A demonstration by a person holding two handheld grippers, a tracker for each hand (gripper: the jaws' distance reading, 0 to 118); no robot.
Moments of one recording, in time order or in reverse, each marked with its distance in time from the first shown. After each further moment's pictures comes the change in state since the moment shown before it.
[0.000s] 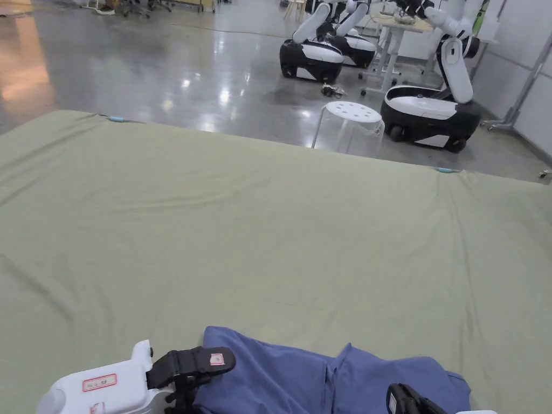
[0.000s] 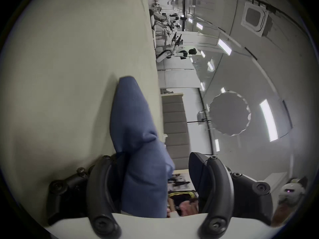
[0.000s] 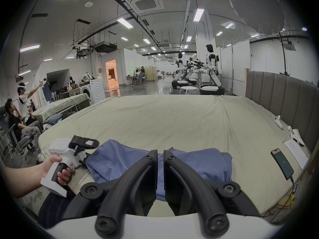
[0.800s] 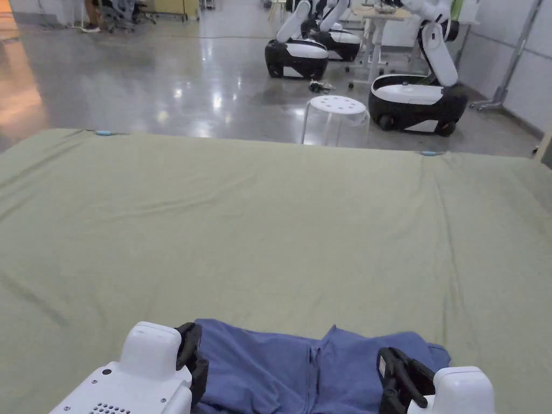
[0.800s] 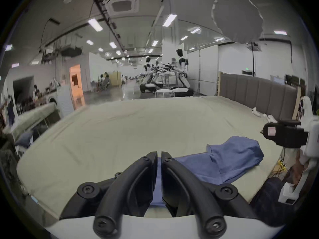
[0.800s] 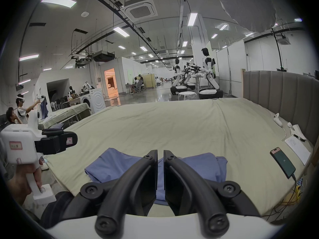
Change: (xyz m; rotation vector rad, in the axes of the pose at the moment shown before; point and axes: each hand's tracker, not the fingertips) left arm 0.167 -0.166 -0.019 0.415 0.877 -1.185; right arm 0.016 0.001 0.013 0.068 0.008 -0.052
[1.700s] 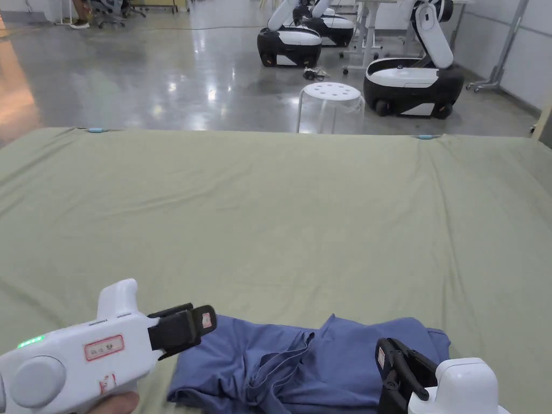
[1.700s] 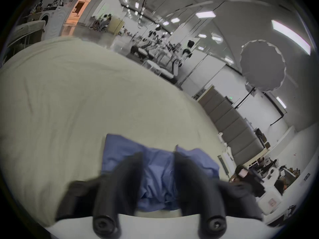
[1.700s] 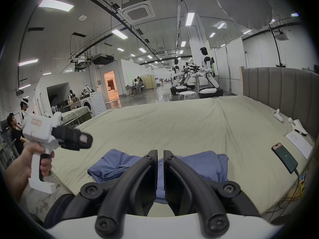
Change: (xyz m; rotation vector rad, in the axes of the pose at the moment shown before) left arm -0.077 0.026 -0.068 -0.294 -0.345 0.518; right arm 0.005 -0.003 0.003 0.009 0.005 -0.037
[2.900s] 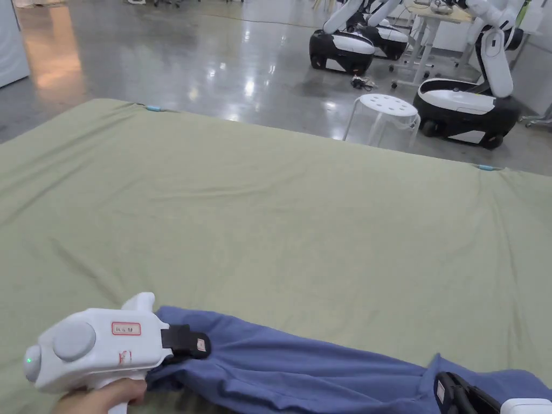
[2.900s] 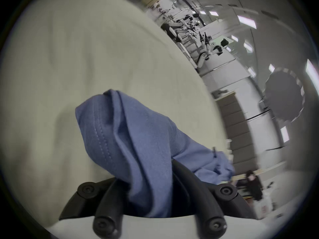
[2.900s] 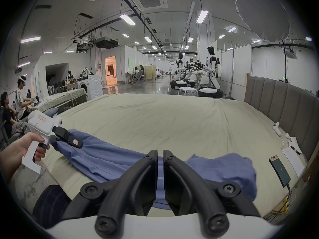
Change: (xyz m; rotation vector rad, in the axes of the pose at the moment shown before) left arm -0.124 0.035 -0.004 -0.143 0.113 0.235; right arm -0.029 0.005 -0.033 -0.081 -0.041 0.143
